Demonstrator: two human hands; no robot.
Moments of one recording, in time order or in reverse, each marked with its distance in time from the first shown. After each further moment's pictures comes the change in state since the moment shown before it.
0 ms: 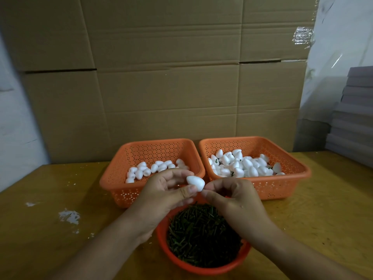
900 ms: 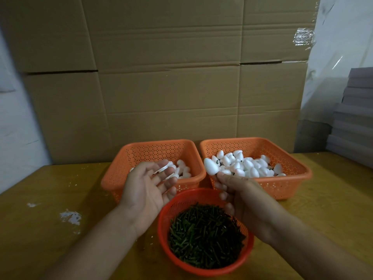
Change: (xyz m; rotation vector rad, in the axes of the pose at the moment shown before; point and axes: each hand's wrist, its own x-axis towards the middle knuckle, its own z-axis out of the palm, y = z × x) left_hand 0.010 0.010 -0.015 -0.619 0.237 -0.170; right_hand 0.016 -0.004 -0.014 0.597 -0.072 0.497
